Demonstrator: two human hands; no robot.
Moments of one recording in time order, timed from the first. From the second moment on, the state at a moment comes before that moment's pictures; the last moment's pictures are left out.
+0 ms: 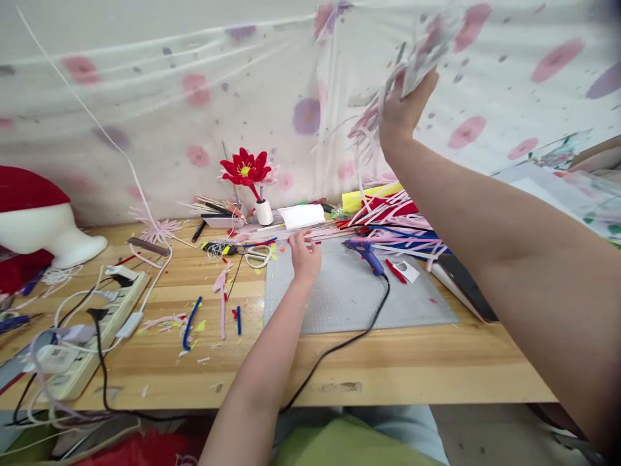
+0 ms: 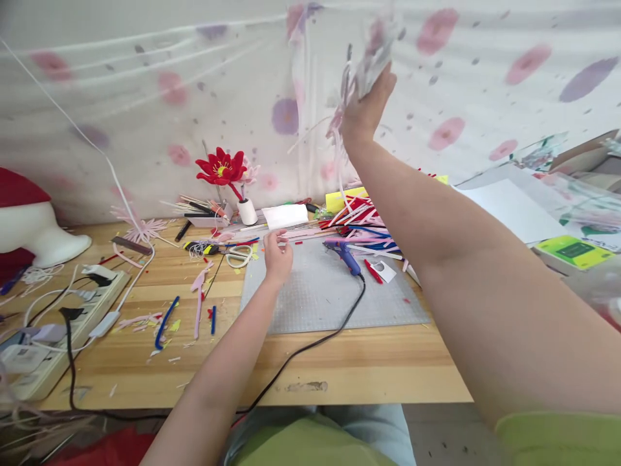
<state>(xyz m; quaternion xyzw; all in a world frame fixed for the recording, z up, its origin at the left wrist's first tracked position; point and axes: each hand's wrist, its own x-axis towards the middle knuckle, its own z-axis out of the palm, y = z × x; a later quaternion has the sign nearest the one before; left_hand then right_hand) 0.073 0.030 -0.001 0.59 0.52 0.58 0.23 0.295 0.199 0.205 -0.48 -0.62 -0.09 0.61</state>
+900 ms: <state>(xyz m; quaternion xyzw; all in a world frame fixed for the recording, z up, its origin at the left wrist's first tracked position) 0.031 0.005 0.025 0.64 0.53 0.41 0.38 0.162 0.049 0.070 -0.39 -0.24 0.68 0.57</state>
